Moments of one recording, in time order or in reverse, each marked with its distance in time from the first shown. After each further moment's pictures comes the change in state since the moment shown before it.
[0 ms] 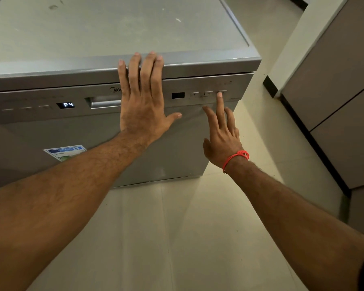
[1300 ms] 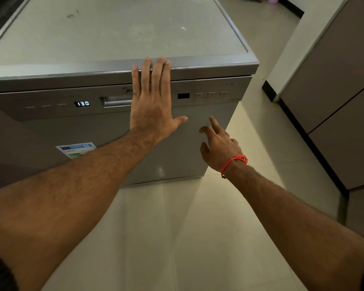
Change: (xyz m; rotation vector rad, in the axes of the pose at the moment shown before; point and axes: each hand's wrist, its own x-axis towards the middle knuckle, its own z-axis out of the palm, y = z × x) left_hand -0.003 0.002 -0.023 -0.040 -0.116 0.006; right_hand -0.027 -0.020 -0.017 -0.010 -0.204 0.032
